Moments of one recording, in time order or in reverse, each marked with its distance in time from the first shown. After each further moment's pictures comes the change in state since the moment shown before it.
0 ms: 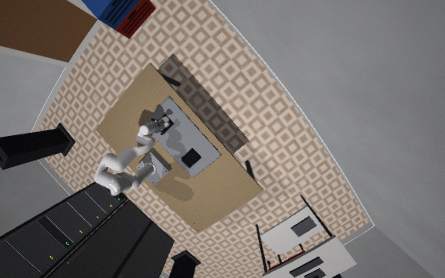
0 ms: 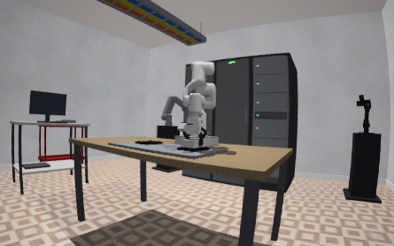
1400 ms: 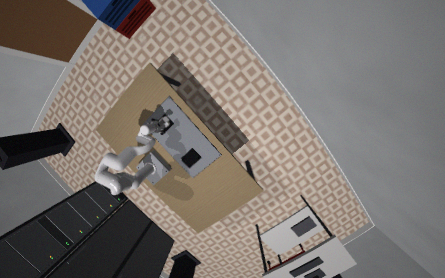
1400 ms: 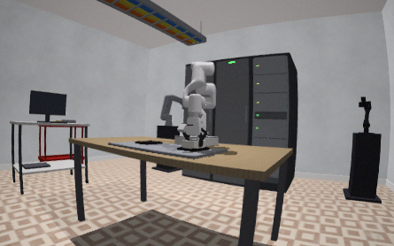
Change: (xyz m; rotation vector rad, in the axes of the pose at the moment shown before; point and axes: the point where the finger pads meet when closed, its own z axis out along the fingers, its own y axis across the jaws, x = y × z) arm 0.000 0.000 0.004 0.000 0.000 0.000
